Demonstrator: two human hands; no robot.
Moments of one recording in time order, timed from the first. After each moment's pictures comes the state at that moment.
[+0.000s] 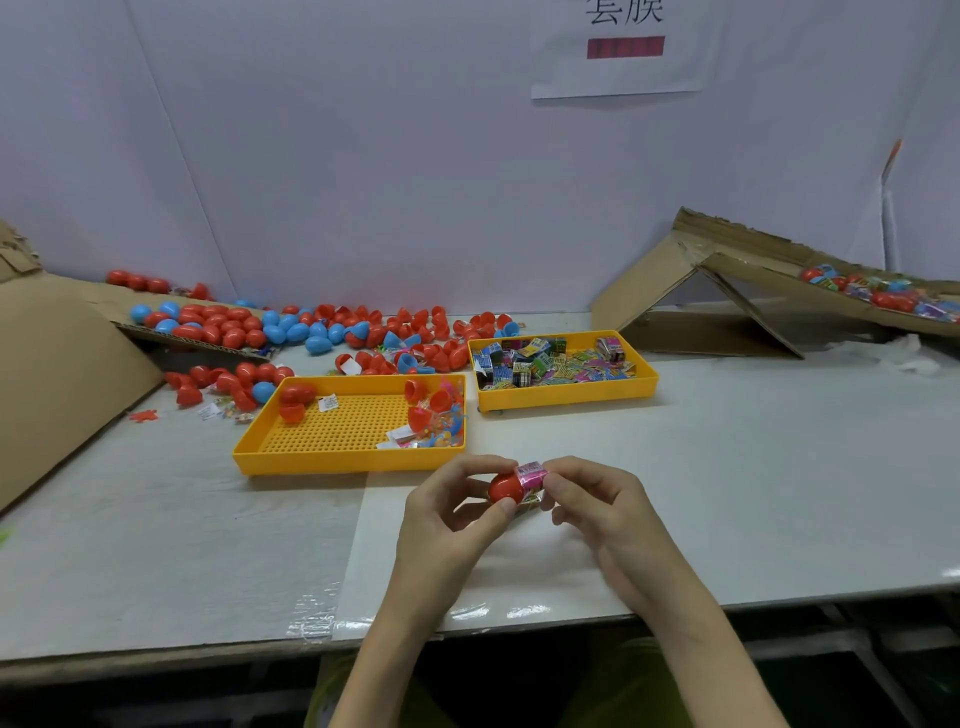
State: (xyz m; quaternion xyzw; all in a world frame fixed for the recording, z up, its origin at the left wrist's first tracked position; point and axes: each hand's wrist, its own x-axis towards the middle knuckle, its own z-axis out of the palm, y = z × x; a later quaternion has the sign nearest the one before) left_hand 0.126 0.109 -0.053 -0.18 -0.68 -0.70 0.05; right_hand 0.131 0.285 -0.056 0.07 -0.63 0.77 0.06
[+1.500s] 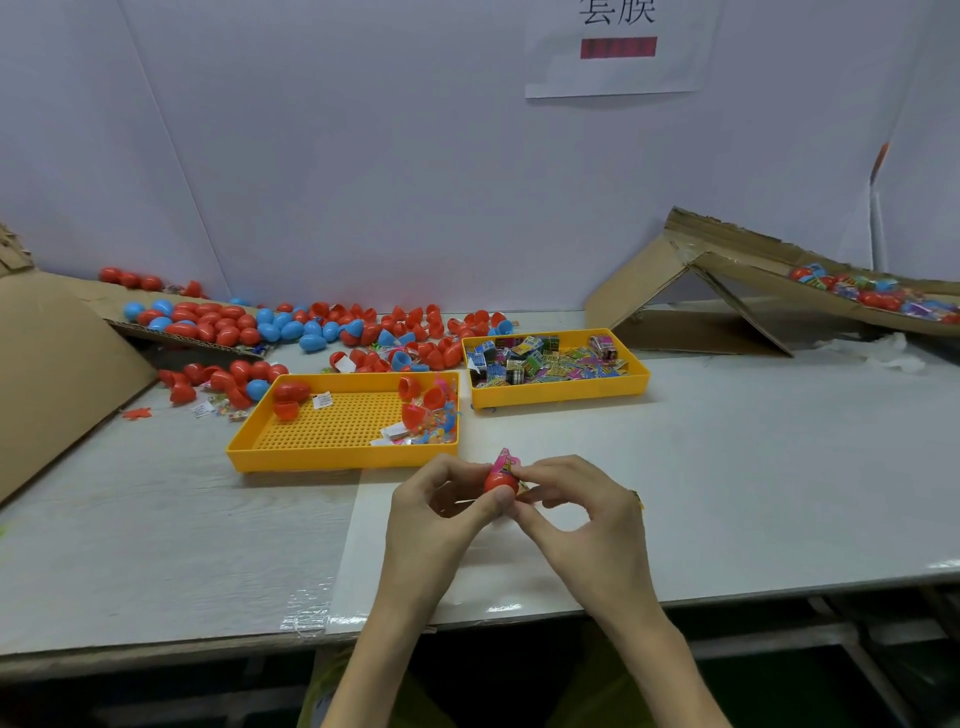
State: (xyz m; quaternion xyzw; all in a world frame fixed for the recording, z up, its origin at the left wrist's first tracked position) left_hand 0.125 0.112 -0.053 -0.13 -0.68 -0.71 0.07; right_hand 0.145 0.267 -0.064 0.14 -0.80 0.48 0.33
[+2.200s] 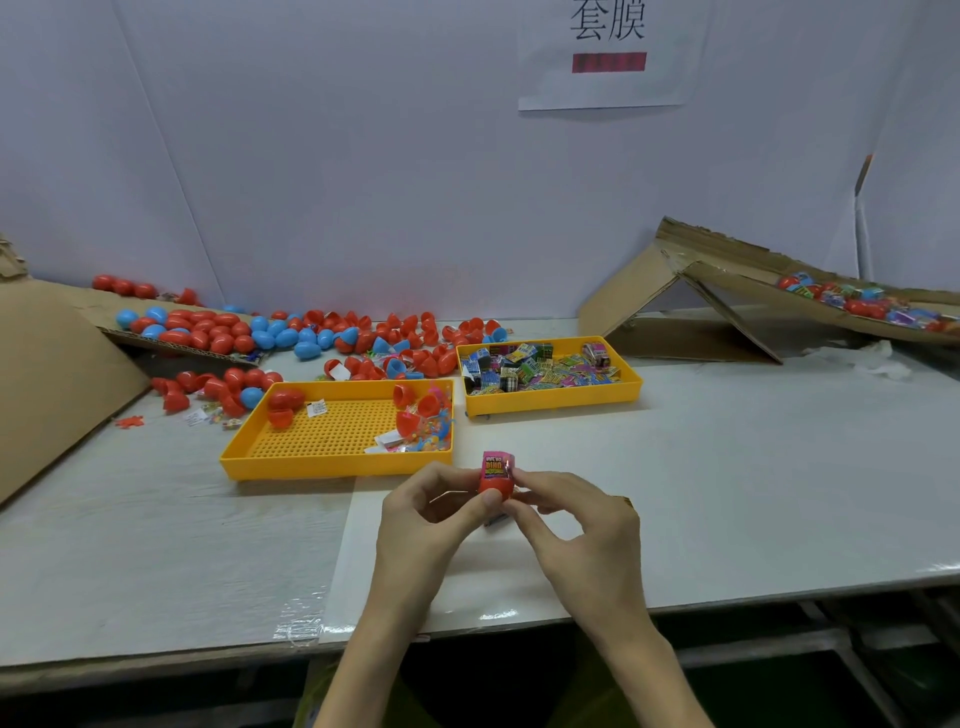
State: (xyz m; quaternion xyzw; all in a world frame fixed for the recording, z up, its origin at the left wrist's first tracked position) left_hand 0.126 0.110 -0.050 -0.12 -0.66 -0.74 0.05; right_hand 0.148 0.264 -0.069 0.12 -0.81 0.44 0.38
